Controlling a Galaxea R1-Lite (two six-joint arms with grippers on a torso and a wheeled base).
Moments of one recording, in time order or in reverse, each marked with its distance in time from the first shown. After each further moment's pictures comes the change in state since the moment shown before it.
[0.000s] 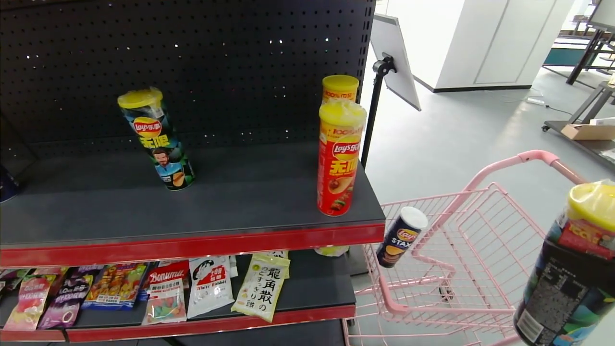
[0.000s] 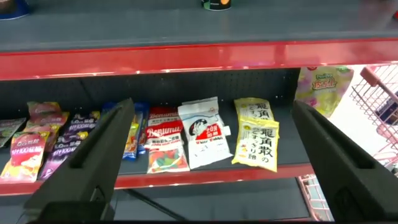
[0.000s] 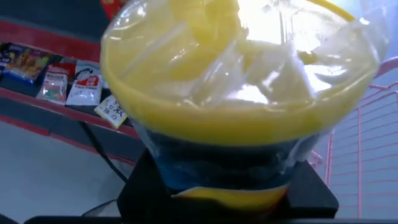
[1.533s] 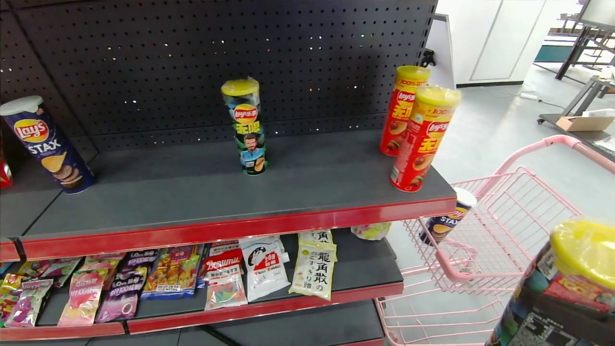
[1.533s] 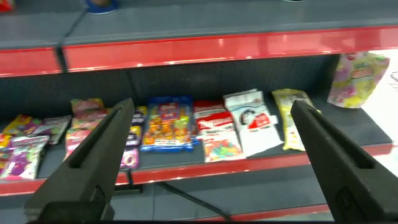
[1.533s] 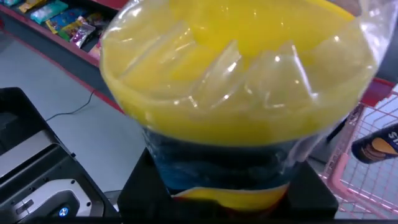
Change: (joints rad) left arm 0.001 0.000 0.000 0.000 0.000 0.002; right arm 0.056 -0.027 0.106 -0.089 0.292 -0.008
